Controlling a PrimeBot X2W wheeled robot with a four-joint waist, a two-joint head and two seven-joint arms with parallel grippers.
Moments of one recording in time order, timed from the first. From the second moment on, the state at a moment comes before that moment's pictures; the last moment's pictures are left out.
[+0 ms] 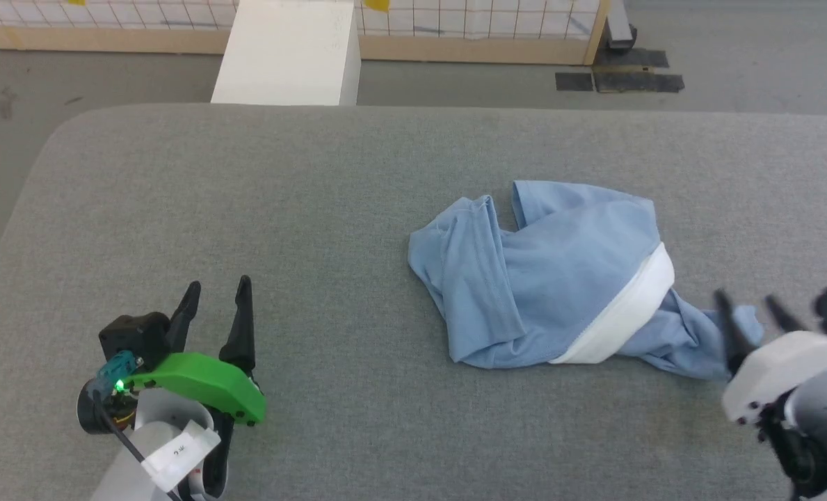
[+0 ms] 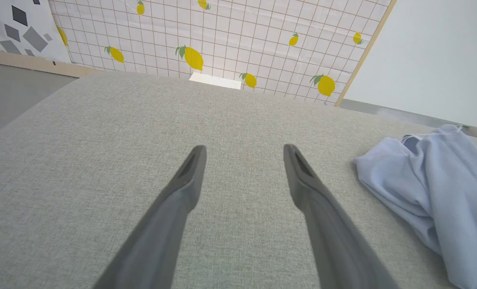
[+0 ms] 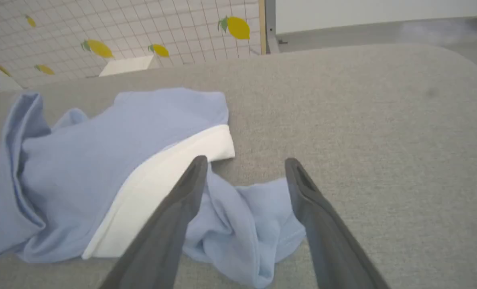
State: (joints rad) left arm -0.23 0.31 -0.30 0.28 -0.59 0.07 -0.21; right arm -0.13 -0.07 -0.24 0.11 0.18 0.13 0.32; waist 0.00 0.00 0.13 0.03
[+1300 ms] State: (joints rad) left arm -0.67 0.14 -0.79 0.53 -0.49 -0.05 0.62; right arm -0.17 -0.05 -0.32 0.23 0.19 0.13 0.01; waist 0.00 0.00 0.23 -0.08
